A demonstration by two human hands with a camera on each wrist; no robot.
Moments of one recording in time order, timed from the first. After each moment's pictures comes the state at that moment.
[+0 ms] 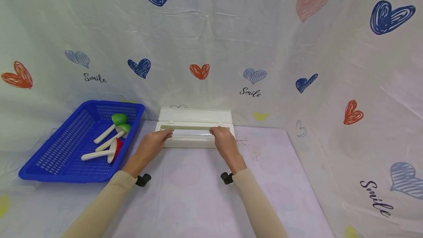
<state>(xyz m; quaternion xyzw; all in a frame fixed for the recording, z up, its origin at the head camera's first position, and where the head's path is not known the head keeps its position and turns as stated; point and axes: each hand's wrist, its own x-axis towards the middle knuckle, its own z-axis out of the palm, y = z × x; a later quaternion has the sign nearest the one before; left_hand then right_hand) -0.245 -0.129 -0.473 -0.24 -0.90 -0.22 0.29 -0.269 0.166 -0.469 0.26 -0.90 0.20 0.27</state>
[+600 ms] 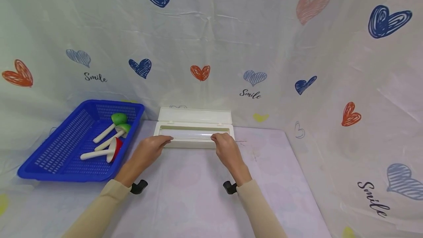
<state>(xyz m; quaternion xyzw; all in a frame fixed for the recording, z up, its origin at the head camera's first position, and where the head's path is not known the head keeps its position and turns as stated) -0.216 -0.131 -0.460 -0.28 -0.88 -0.22 0.30 -0.236 0.174 -0.461 0.29 -0.89 0.21 0.29</state>
